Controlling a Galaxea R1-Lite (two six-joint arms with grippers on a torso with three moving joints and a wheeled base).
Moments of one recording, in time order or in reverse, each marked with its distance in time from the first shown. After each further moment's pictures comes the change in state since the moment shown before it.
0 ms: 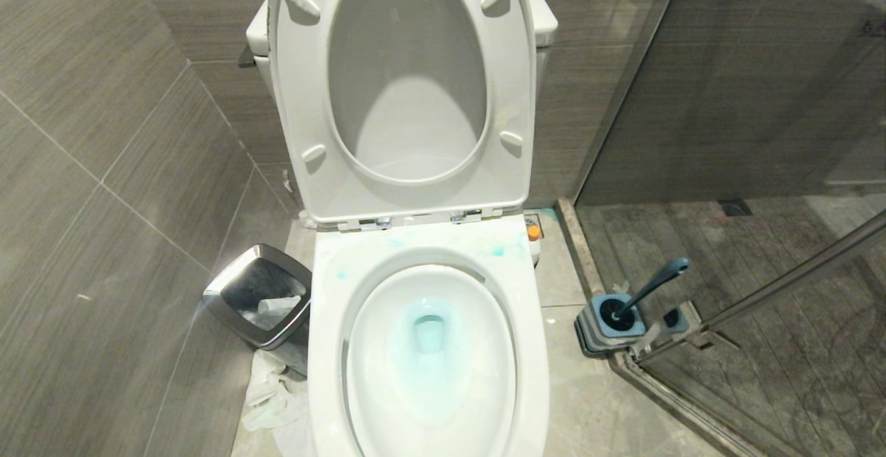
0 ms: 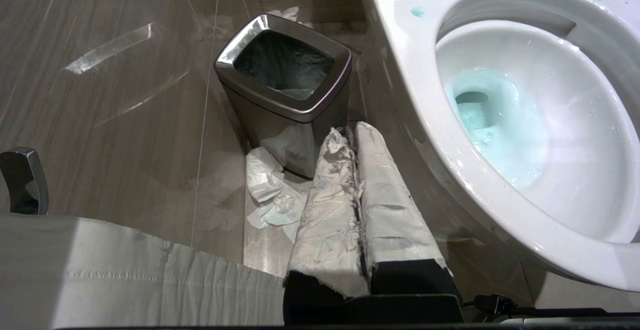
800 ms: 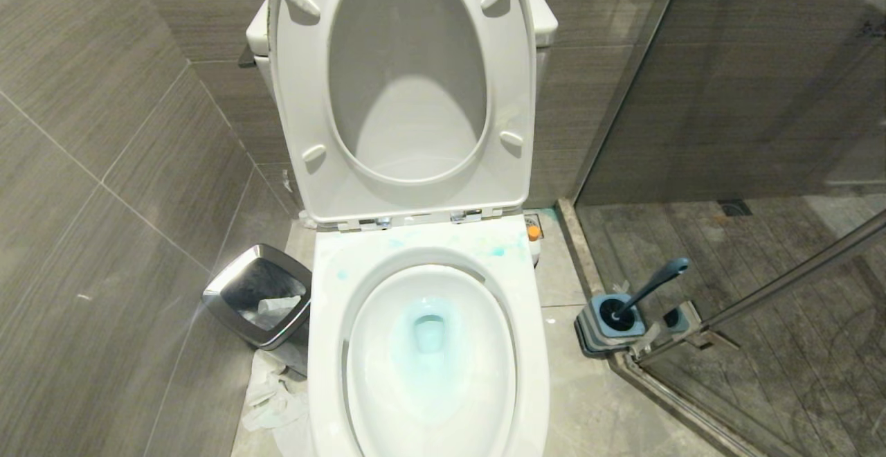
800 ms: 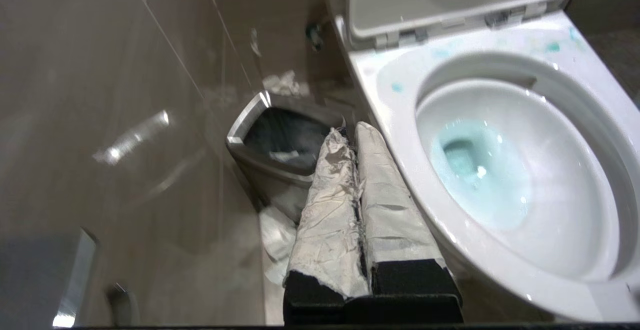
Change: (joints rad) left arm 0.000 0.126 -0.271 0.048 -0.060 0.095; right arm 0.000 0.000 0.002 -0.002 -0.001 0.018
